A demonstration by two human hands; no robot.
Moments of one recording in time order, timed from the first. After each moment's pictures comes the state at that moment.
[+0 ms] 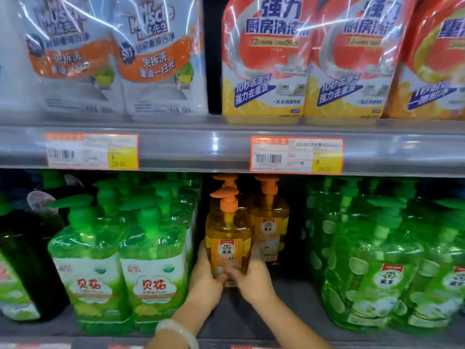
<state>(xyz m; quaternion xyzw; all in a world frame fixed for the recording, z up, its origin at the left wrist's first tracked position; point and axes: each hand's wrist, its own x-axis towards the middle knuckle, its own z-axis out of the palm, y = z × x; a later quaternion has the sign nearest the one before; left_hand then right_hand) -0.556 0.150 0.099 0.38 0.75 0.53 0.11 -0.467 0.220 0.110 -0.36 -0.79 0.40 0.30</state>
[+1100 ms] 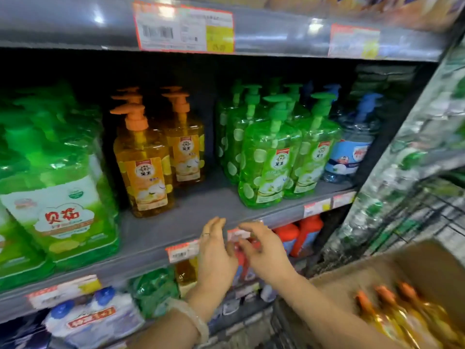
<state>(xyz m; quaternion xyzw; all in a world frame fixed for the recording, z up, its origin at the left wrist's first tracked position) -0.394 0.106 0.064 0.52 0.72 0.42 0.18 -0.283 0.148 0.062 -0.46 -0.78 0.30 0.31</state>
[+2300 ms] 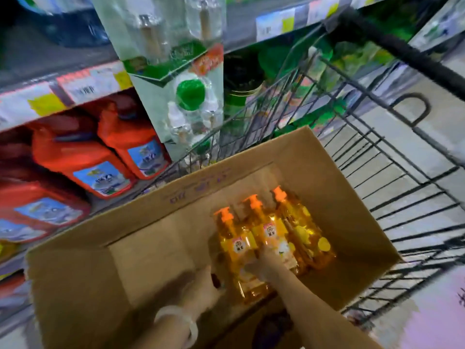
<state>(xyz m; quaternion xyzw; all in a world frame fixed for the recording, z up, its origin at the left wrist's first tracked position) 0.038 0.159 -0.212 0.46 0.73 -0.09 0.50 0.199 0.211 -0.201 -0.73 -0.48 0.47 -0.13</state>
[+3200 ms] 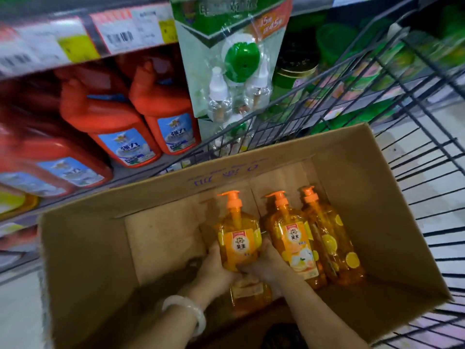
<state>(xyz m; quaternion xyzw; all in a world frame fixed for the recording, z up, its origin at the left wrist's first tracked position) 0.037 0.170 -0.227 0.31 0.72 0.14 0.61 0.164 0.215 -0.203 -0.65 -0.44 0.61 0.01</state>
